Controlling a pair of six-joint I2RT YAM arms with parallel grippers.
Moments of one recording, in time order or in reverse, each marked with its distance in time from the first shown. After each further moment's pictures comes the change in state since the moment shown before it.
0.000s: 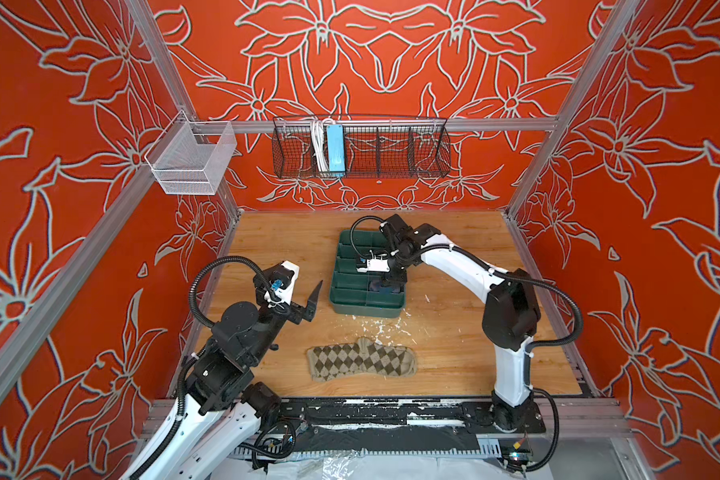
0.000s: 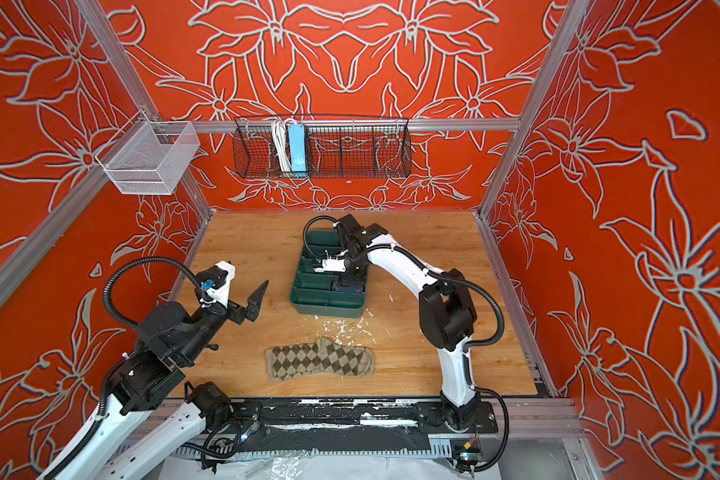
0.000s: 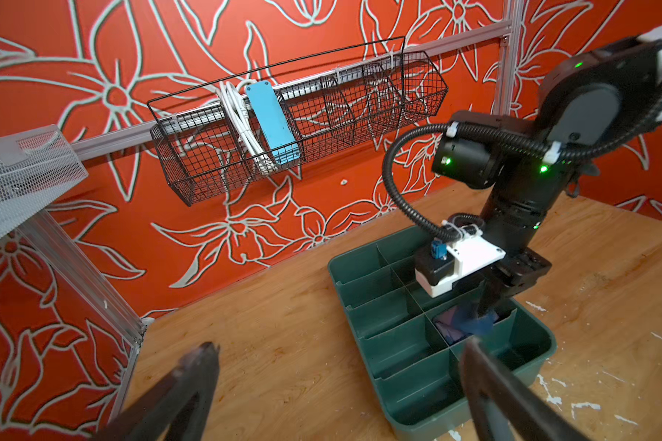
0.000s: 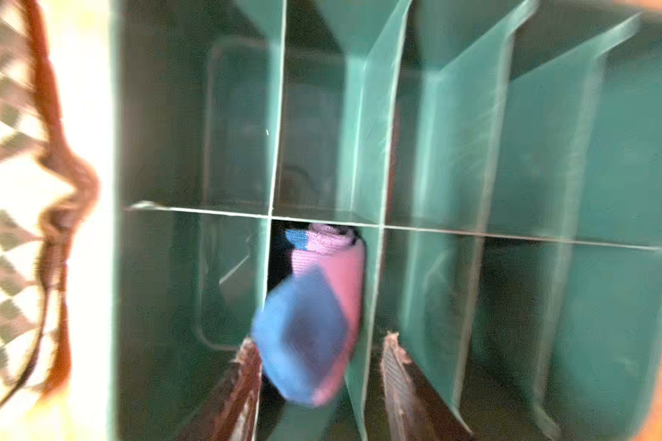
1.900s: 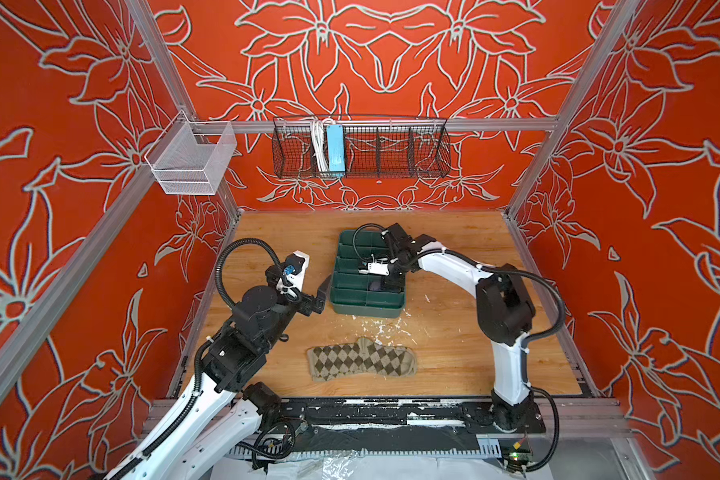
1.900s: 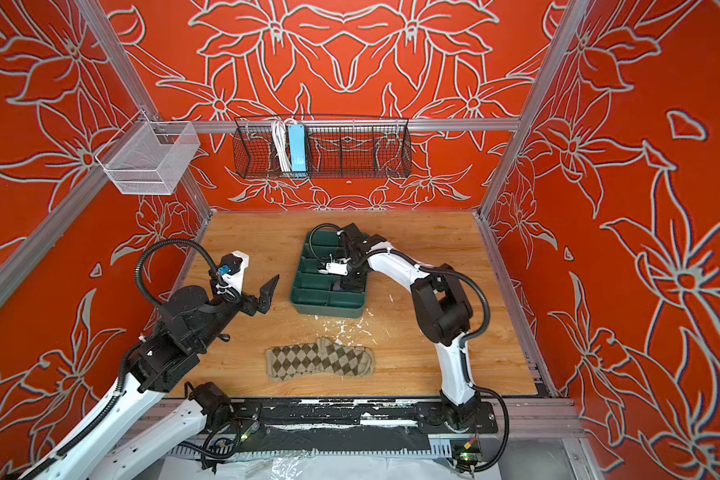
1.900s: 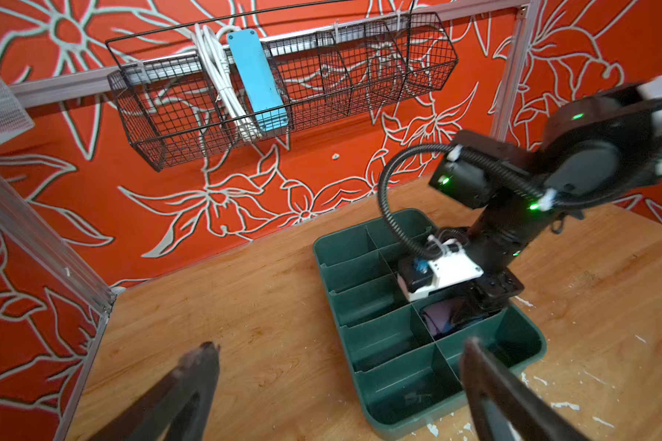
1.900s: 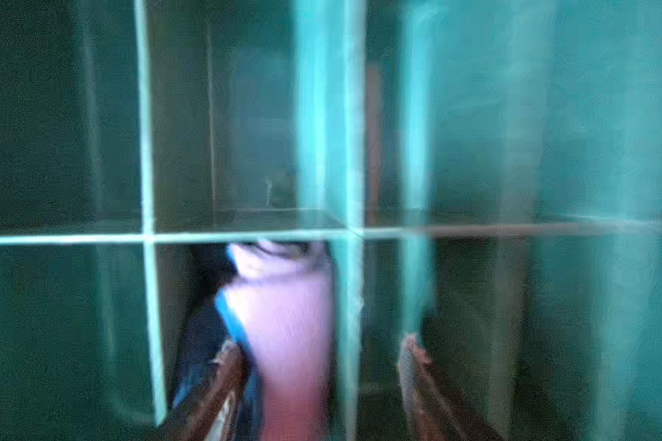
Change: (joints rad) left arm 0.000 0.150 0.027 0.021 -0.013 -0.109; right arm -0.043 0.026 -0.159 0.252 0.035 0.073
